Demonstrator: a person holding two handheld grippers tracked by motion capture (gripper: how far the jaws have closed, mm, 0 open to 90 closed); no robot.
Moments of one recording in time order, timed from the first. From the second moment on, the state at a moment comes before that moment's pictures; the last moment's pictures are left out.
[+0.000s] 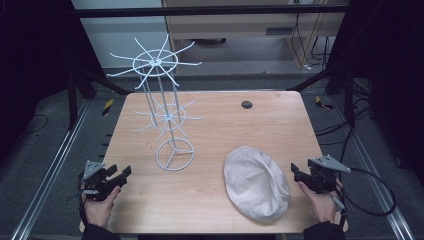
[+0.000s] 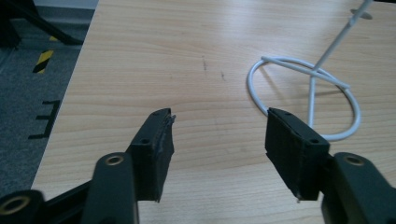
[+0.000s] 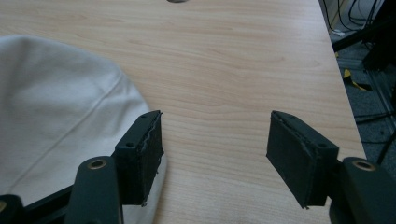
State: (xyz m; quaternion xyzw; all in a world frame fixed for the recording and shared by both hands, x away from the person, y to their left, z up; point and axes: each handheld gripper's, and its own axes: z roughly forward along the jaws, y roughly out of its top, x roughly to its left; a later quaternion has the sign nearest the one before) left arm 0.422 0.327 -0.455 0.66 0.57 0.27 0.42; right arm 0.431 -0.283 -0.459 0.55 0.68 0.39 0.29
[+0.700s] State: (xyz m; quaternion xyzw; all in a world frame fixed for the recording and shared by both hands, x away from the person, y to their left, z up) left arm 0.409 0.289 -0.449 0.70 0.51 0.25 0.42; right arm 0.405 -0.257 -0.414 0.50 0.70 0.43 0.25
